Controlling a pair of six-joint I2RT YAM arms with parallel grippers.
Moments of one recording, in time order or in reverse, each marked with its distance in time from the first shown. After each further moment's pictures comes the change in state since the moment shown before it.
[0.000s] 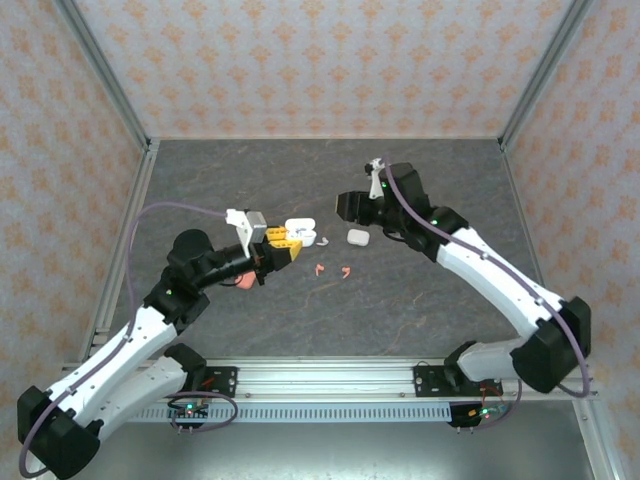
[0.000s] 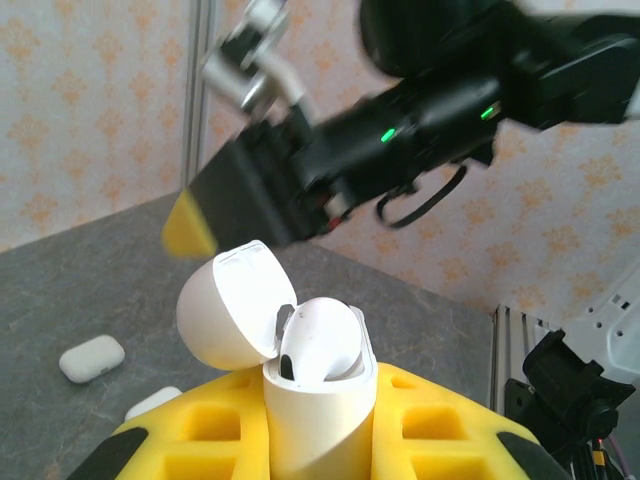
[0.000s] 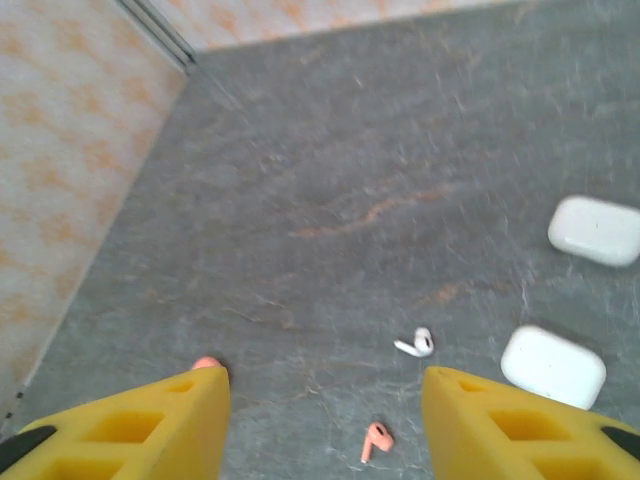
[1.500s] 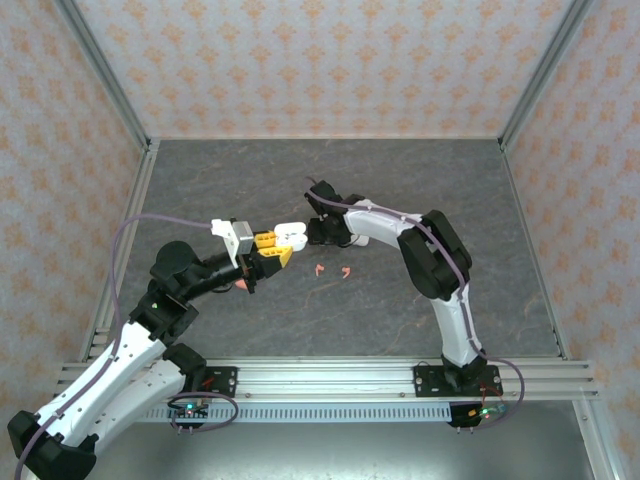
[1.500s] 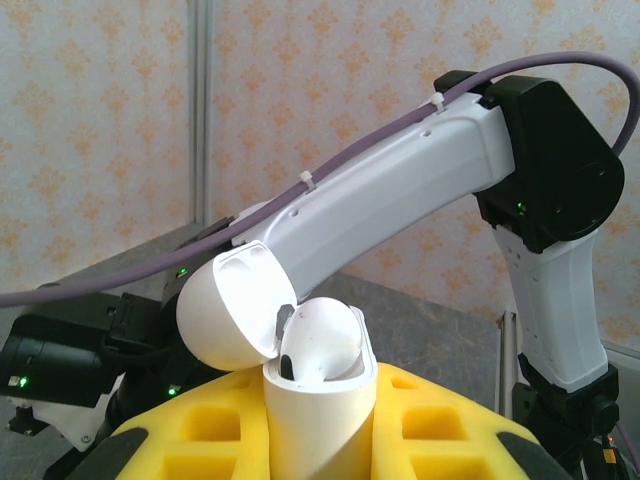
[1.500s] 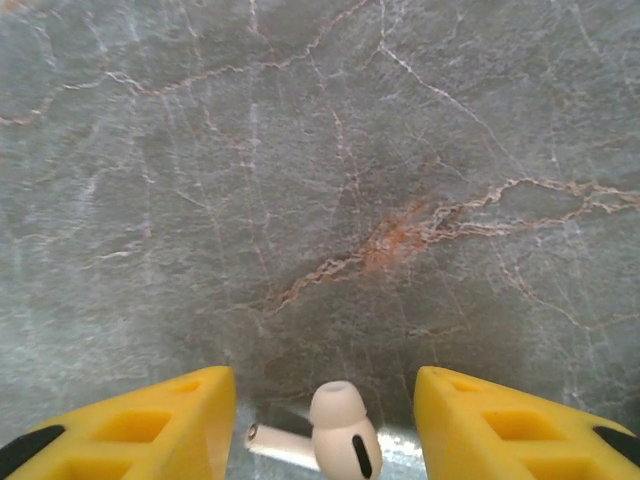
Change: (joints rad) left arm 0.000 -0.121 -0.013 -0.061 -0.011 0.048; right arm 0.087 0.782 0.370 -0.157 0.136 0.047
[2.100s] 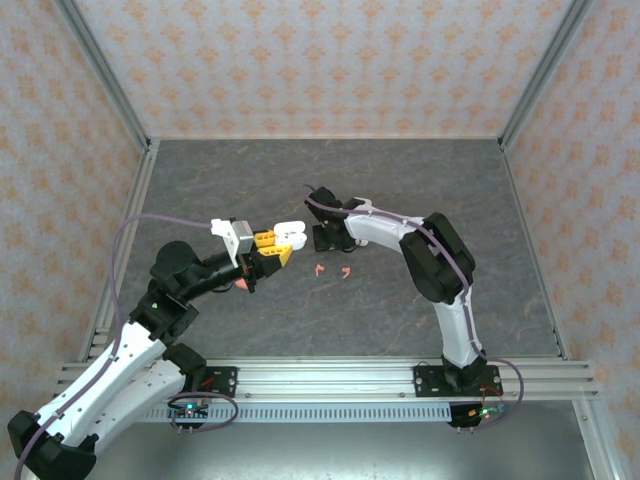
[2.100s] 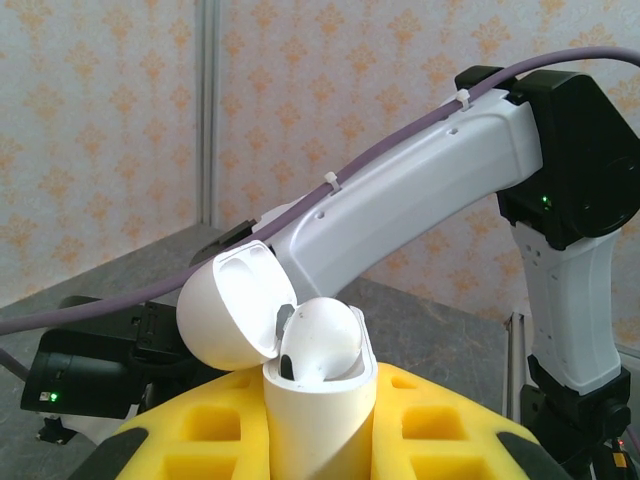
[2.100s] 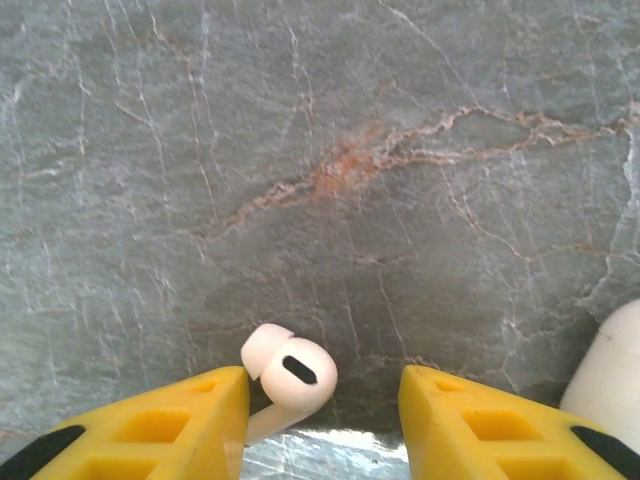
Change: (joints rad) left arm 0.000 0.000 0.000 0.000 -0.015 0.007; right arm 0.017 -0.046 -0.069 -0.026 0.059 -0.060
